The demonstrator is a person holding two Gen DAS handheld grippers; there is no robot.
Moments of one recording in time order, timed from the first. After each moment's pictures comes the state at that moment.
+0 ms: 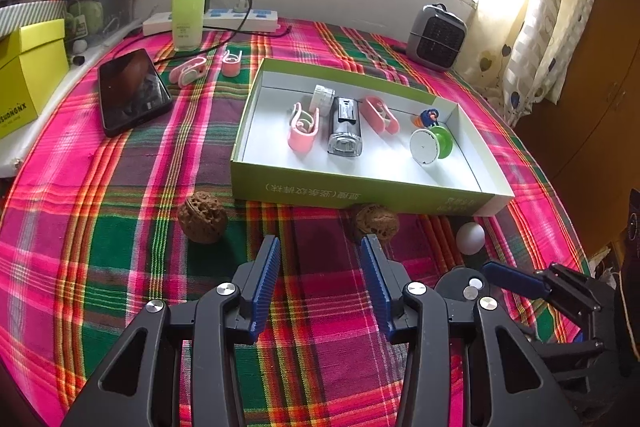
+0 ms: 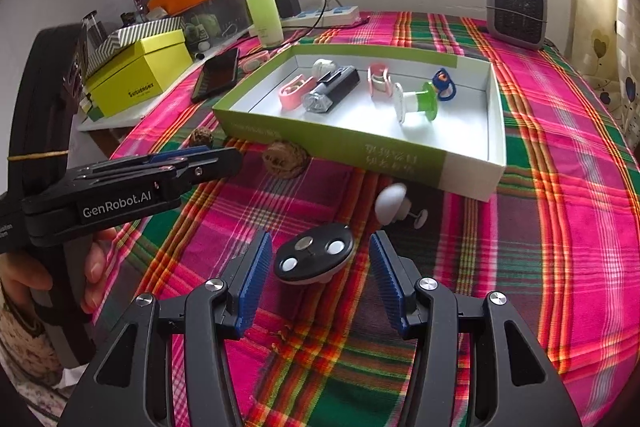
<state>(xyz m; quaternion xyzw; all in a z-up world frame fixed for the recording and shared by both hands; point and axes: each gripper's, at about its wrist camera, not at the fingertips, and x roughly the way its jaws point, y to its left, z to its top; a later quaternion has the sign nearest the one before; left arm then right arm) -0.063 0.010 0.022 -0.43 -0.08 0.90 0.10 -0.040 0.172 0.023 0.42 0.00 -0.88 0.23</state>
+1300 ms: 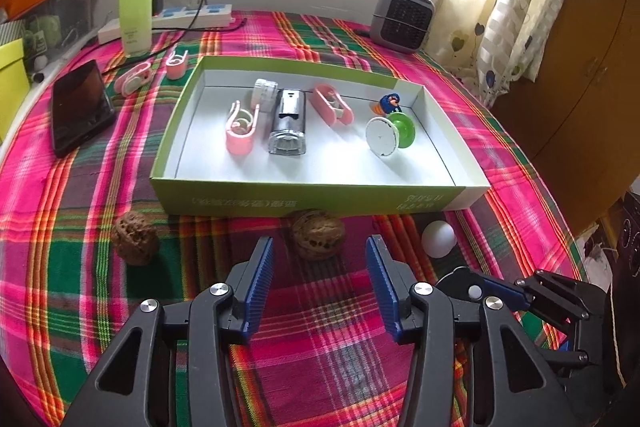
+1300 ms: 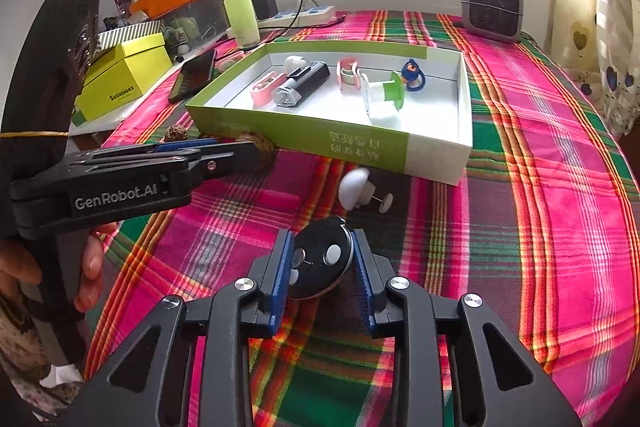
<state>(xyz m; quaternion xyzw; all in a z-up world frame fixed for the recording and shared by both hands) -0.079 0.044 0.019 -0.44 -0.06 0.88 0.15 -0.035 0.190 0.018 0.42 0.00 -0.89 0.19</state>
